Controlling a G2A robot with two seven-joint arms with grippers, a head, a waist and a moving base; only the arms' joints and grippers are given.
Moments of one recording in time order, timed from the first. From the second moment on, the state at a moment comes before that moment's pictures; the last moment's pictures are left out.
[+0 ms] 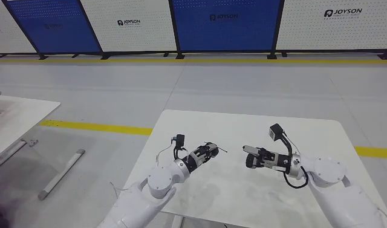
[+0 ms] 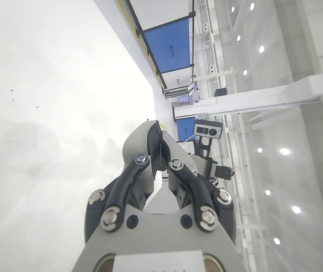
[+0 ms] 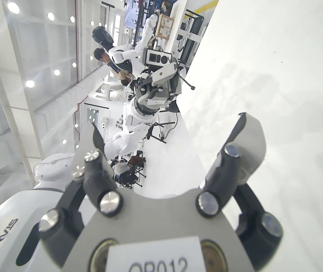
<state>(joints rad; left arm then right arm) 1.36 -1.07 -1.08 -1.64 -0.43 0.06 -0.22 -0.97 -1.14 0.99 -1.24 0.38 -0.18 1.05</state>
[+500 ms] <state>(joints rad) 1.39 -1.06 -1.15 -1.64 -0.45 0.13 -0.26 -0.97 -1.14 0.99 -1.24 0.38 -0.18 1.05</state>
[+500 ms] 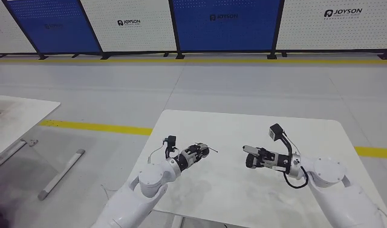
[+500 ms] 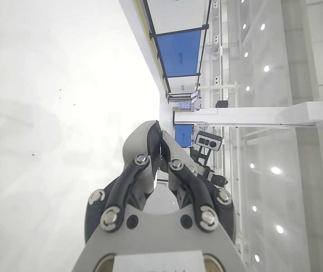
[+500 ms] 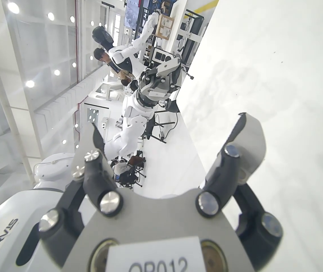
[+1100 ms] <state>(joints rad) 1.43 -1.06 -1.27 -1.80 -0.56 -0.02 -0.23 -0.97 -1.14 0.99 -1.24 0.38 -0.18 1.05</state>
